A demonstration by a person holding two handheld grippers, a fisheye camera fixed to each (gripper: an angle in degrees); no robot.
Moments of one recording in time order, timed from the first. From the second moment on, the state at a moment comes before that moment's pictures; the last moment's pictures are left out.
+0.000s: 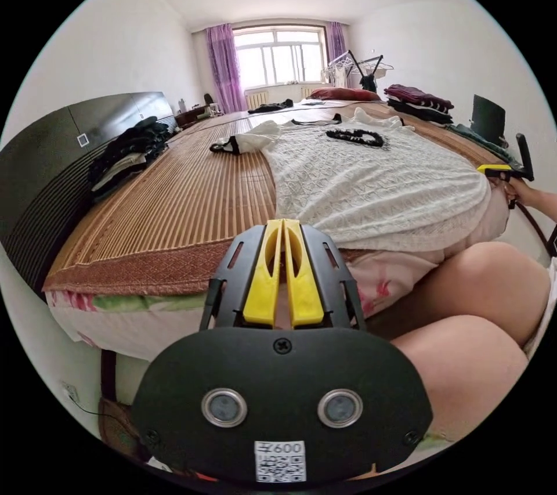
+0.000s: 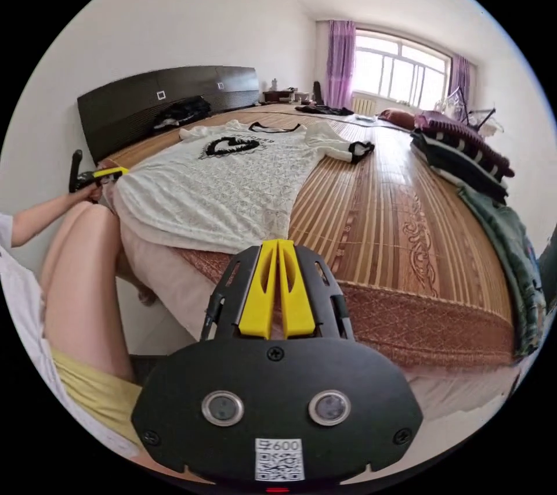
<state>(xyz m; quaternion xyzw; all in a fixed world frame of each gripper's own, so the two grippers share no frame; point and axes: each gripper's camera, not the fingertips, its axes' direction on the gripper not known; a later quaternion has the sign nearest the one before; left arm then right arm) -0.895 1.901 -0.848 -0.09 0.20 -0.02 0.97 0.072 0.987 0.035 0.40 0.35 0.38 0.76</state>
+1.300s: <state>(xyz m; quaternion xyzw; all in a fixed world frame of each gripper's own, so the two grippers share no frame) -0.783 1.912 -0.706 -0.14 0.36 -0.05 0.92 0.373 1.111 -0.074 0.21 0.12 0.35 0.91</state>
